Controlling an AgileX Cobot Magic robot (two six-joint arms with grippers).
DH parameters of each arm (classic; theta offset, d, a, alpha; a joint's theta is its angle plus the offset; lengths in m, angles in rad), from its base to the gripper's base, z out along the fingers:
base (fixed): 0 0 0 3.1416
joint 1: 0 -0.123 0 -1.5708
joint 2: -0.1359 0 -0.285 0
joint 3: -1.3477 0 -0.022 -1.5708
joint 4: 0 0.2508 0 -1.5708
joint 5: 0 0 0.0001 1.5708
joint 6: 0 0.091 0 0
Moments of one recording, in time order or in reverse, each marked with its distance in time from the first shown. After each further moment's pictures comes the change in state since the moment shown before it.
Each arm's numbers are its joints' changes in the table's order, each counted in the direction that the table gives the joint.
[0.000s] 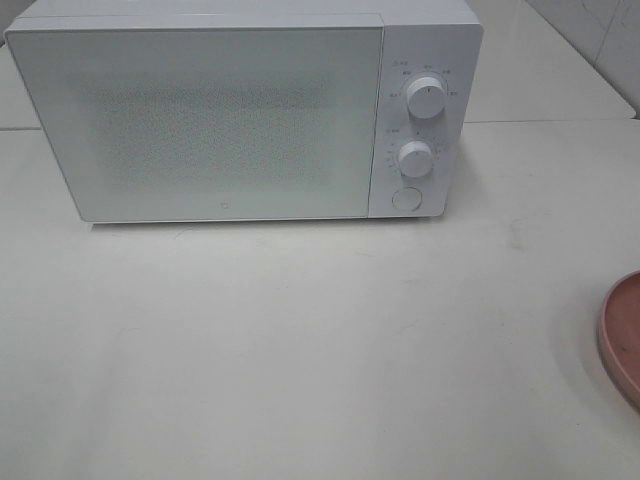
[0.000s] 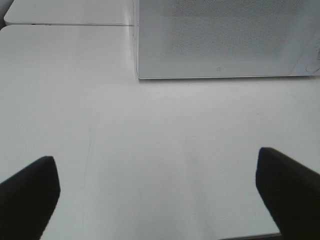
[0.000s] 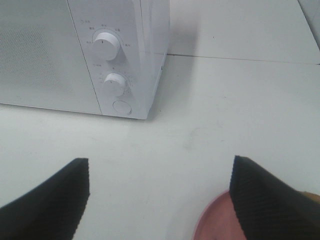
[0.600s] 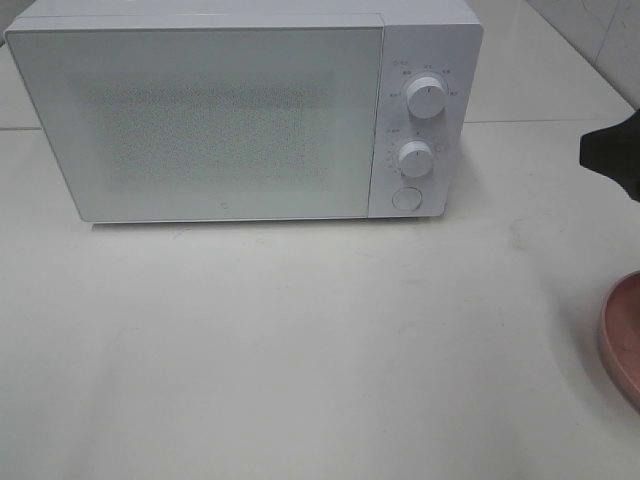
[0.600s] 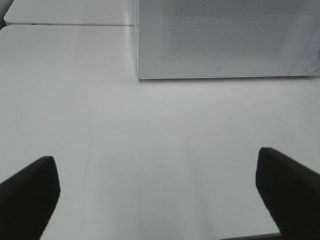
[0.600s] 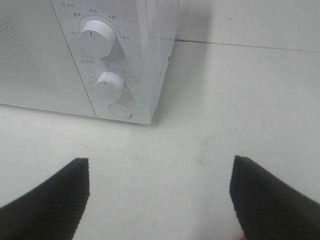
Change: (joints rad) left arm 0.000 0.000 0.000 0.000 0.000 0.000; right arm 0.000 -0.437 0.000 0.000 -0.361 0.000
